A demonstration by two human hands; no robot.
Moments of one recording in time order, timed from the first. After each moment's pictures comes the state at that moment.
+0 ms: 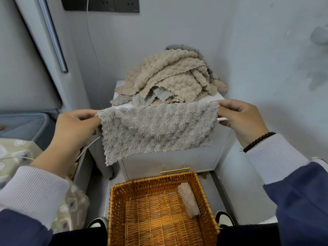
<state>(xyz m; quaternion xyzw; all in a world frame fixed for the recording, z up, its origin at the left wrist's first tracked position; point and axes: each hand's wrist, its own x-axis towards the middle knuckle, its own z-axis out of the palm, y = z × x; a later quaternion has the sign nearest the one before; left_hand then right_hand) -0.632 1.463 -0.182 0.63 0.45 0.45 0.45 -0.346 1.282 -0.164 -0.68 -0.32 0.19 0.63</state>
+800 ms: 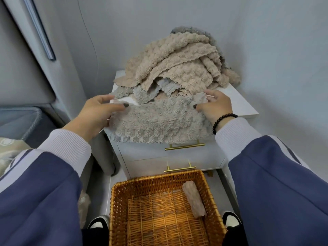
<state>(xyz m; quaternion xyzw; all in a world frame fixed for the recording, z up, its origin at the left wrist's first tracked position) -0.578 1.538 -0.209 0.57 0.51 0.32 0.56 -0.335 1.383 -0.206 -0.76 -0.25 0.21 0.57</state>
